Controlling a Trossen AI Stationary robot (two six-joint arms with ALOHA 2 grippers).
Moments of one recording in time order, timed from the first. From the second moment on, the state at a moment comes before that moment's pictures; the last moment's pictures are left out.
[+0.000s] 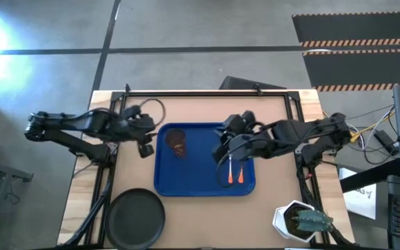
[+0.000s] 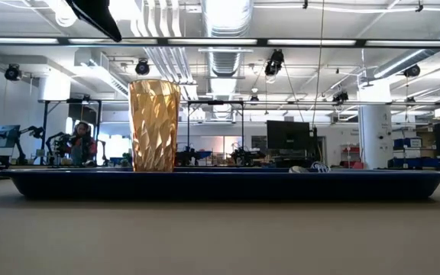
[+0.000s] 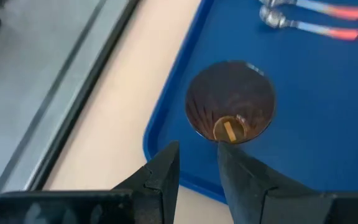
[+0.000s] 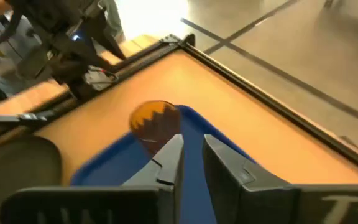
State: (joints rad) left arm -0.10 1.09 1.22 -1.10 -0.46 -0.28; right arm 0.28 1.69 1.96 -1.06 0.71 0.70
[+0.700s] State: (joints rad) left arm 0.11 1.31 1.23 -0.92 -0.29 -0.31; right arm 0.28 1.63 2.04 -1.28 0.70 0.58
